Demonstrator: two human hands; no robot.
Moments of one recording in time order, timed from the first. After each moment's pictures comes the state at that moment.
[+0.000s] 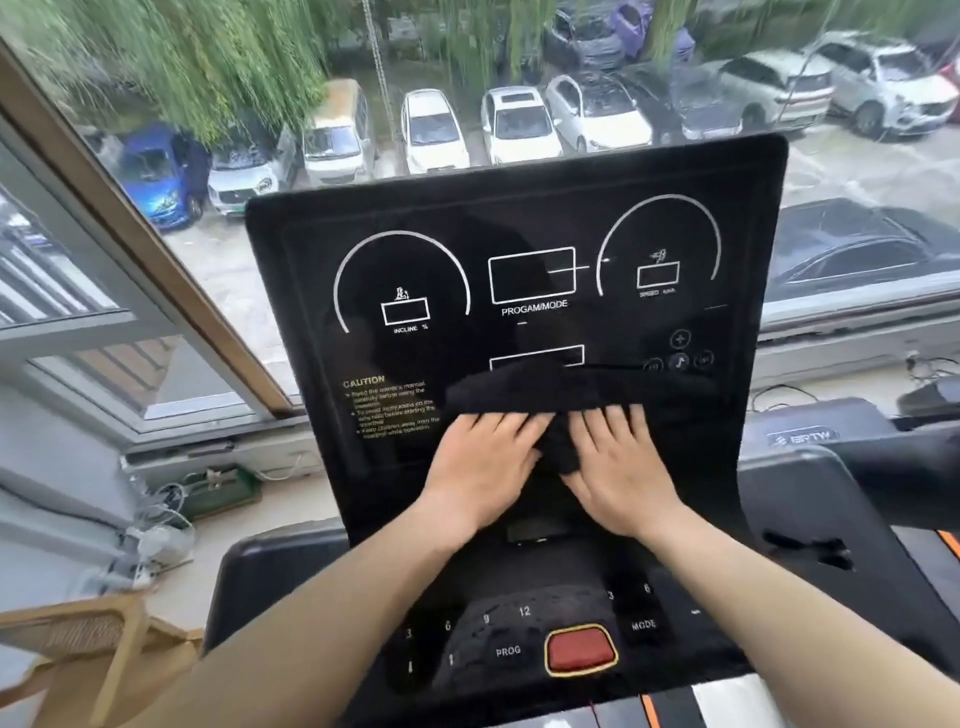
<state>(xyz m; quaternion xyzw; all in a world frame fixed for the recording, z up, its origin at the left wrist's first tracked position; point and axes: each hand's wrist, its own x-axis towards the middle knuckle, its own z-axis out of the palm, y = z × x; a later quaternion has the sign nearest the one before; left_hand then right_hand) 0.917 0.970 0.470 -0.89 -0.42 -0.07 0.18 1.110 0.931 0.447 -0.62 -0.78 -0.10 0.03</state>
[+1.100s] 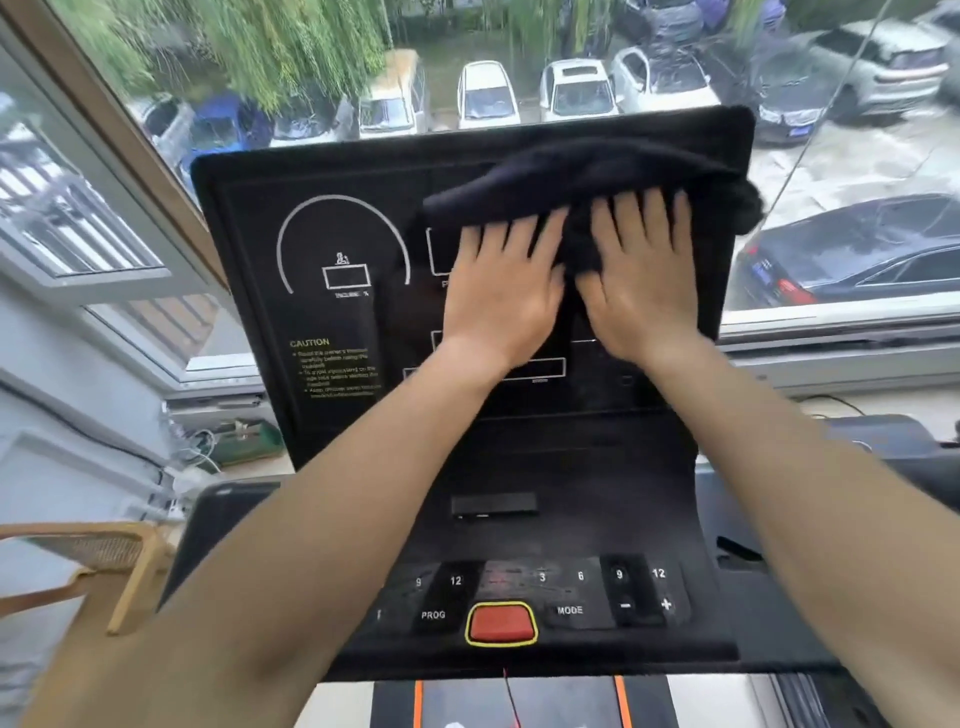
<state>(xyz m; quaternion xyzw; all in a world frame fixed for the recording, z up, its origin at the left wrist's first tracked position) 1.030 1.034 0.568 -0.79 -0.53 -0.20 0.22 1.191 1.030 0.562 -0.61 -0.74 -0.19 0.20</state>
